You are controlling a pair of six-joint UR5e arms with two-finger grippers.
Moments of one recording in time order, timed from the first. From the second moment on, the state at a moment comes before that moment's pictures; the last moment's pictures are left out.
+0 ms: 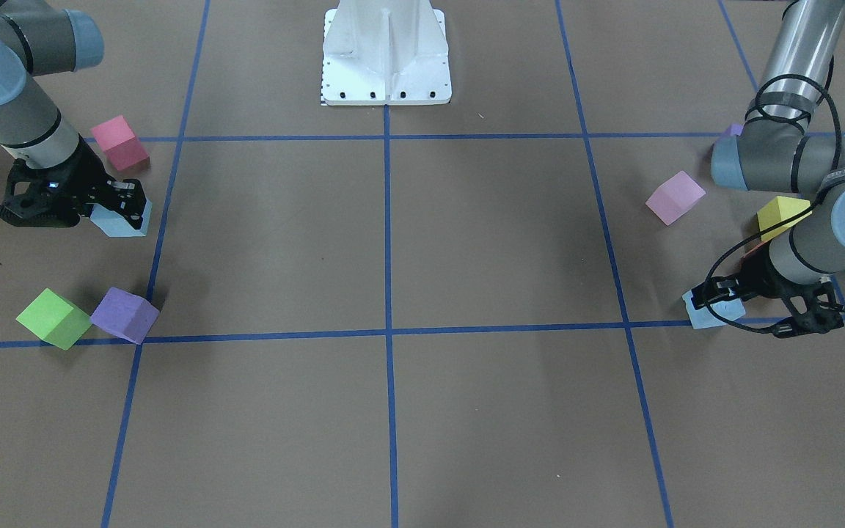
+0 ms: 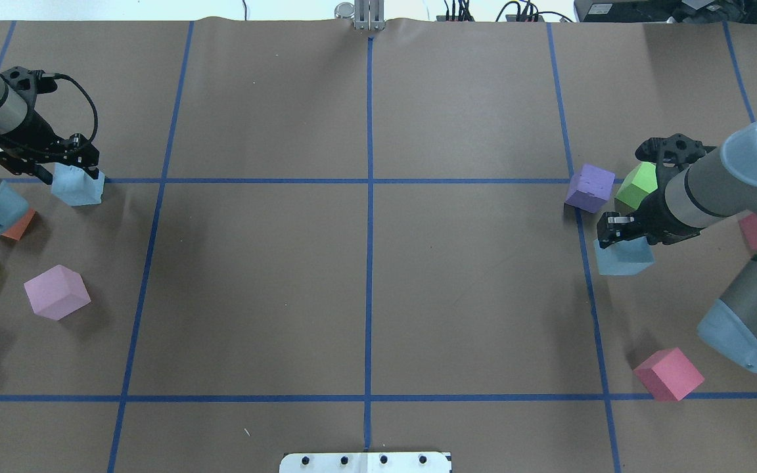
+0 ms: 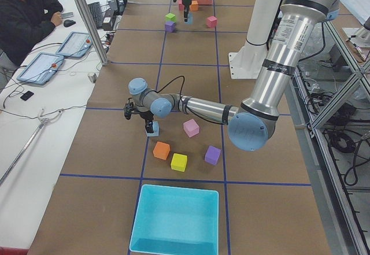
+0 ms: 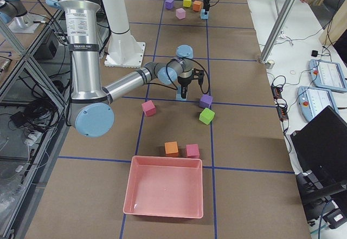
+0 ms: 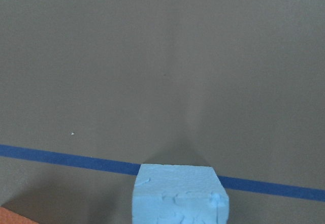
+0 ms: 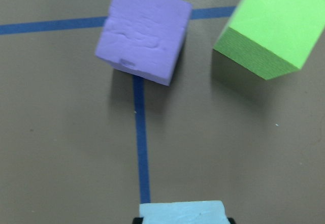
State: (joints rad) left arm -1.05 -1.90 -1.37 -1.88 -2.27 -0.79; right arm 0.81 -1.48 1.93 -1.38 2.07 1.02
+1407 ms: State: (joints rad) left arm -1.04 -1.95 -1.39 -1.85 -2.28 -0.79; right arm 0.62 -1.07 1.86 -1.62 1.96 1.17
